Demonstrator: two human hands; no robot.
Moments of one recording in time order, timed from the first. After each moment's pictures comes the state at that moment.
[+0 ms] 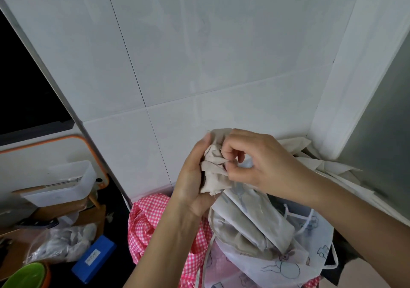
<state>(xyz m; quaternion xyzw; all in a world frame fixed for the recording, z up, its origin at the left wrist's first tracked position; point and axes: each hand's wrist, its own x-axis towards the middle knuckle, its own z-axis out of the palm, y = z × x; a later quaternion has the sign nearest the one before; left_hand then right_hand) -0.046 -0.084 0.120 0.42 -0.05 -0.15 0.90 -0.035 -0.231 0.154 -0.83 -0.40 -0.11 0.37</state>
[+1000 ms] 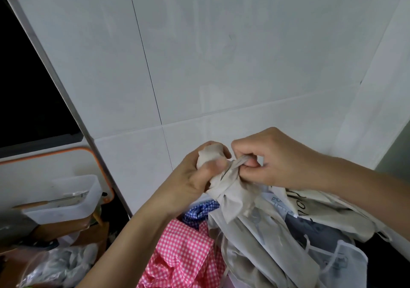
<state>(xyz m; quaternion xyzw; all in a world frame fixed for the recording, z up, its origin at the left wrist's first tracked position) -0.011 -0.021 0.149 0.73 -0.20 -0.02 0.65 0.023 -0.206 0.189 -0.83 -0.48 -0.10 0.27</state>
